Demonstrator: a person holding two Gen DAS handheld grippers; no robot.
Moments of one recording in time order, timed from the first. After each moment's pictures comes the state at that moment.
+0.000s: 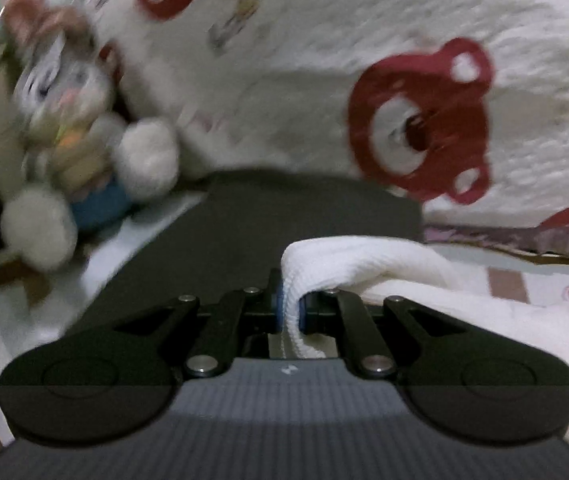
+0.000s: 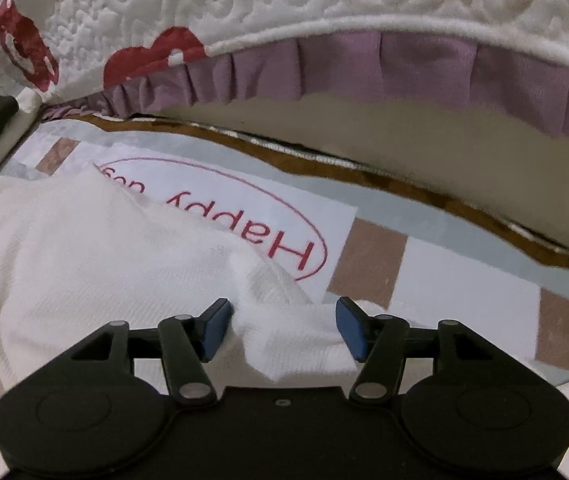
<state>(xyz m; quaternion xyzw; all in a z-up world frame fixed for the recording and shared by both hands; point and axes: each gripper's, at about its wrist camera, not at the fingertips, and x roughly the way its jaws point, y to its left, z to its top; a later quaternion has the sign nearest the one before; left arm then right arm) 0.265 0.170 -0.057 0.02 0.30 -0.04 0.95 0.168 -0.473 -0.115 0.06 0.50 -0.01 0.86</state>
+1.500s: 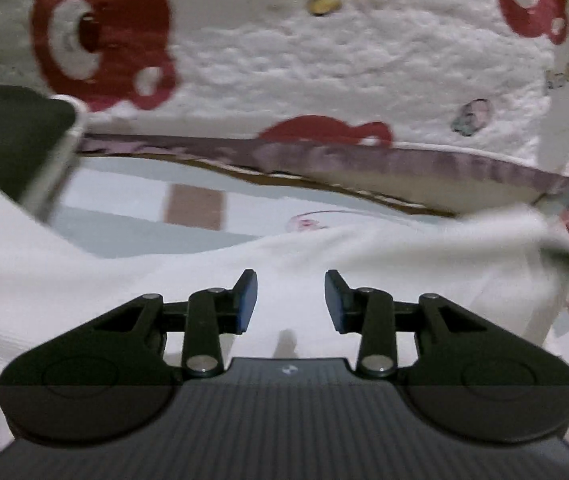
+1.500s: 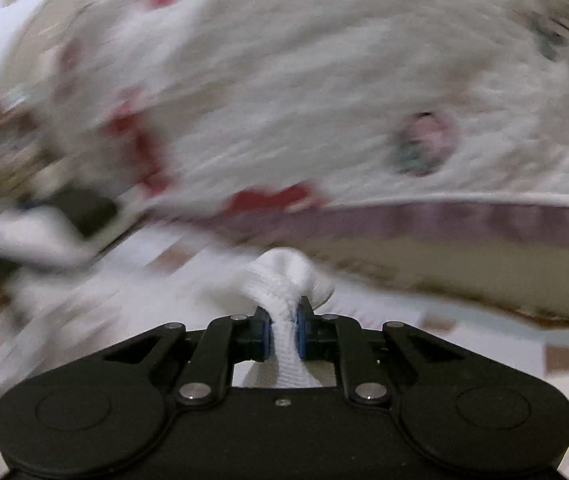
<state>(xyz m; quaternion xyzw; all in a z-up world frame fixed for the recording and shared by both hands) 0.231 -0.042 -0.086 -0.05 0.39 -0.32 0.86 0.054 -0.389 -0.020 0.05 0.32 0.06 0.94</state>
